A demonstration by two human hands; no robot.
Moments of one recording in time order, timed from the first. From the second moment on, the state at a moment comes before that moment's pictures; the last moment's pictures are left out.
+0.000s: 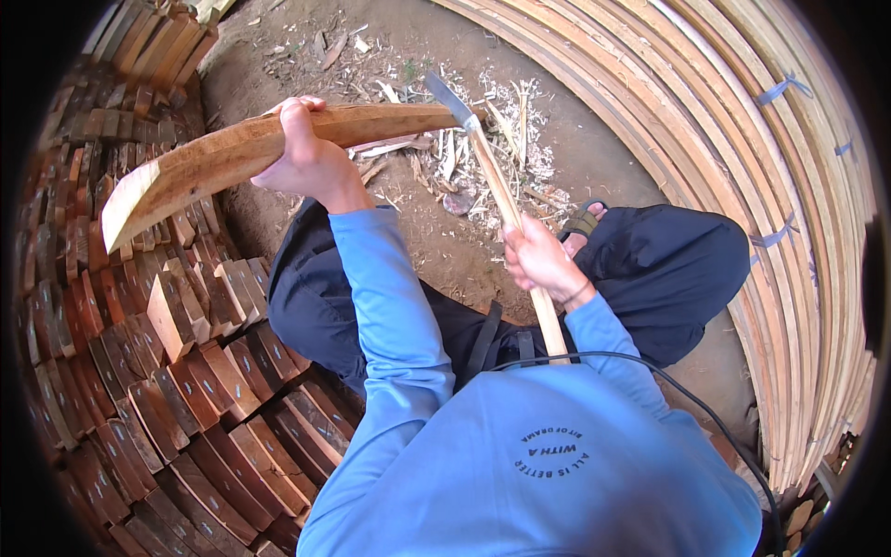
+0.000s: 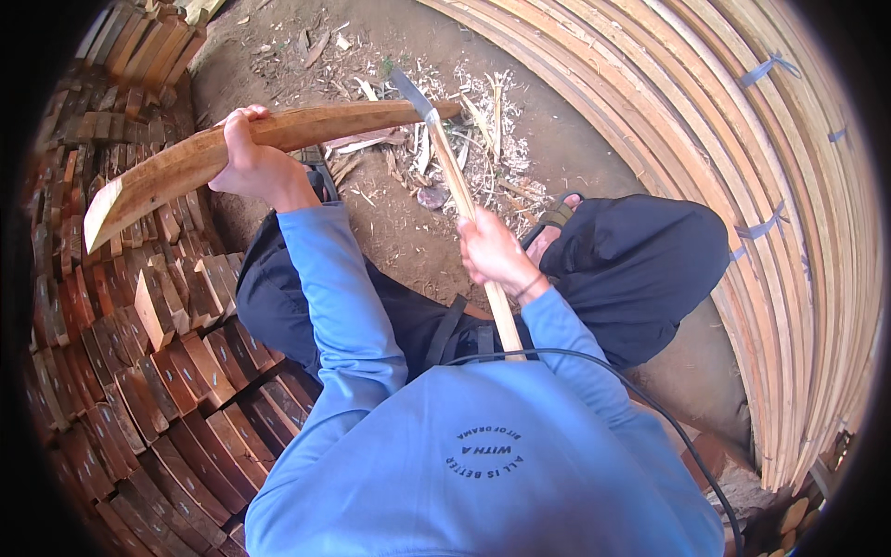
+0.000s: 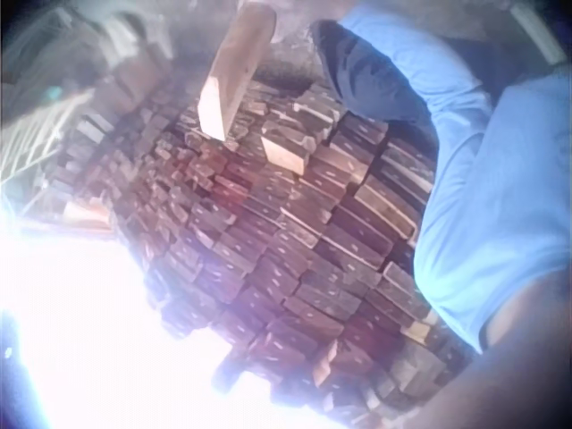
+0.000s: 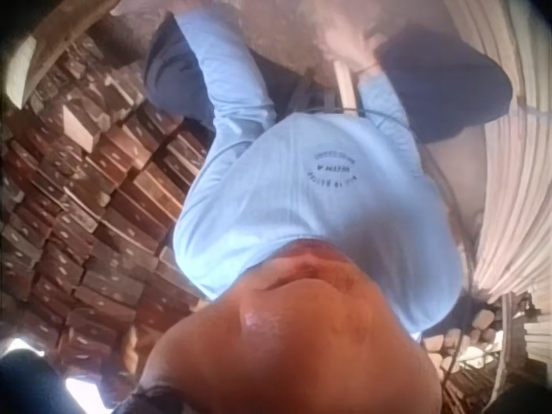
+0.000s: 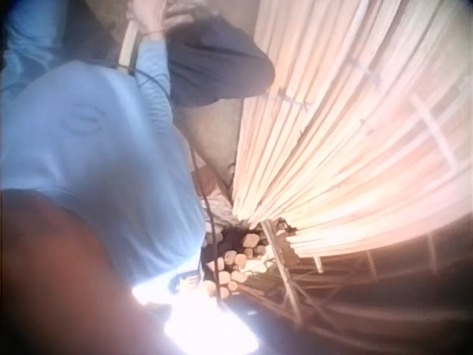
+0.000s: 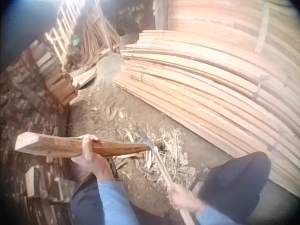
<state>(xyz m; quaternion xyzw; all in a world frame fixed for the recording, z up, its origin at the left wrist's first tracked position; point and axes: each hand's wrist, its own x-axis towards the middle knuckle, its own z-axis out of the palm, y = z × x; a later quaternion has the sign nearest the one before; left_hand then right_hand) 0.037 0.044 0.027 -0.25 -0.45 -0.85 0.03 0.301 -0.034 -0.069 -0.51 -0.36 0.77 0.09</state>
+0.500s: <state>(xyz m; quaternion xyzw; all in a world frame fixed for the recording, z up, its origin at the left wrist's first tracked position) 0.052 0.056 0.033 -0.29 -0.44 -0.85 0.01 0.310 -0.021 -0.060 -0.50 -0.33 0.80 0.07</state>
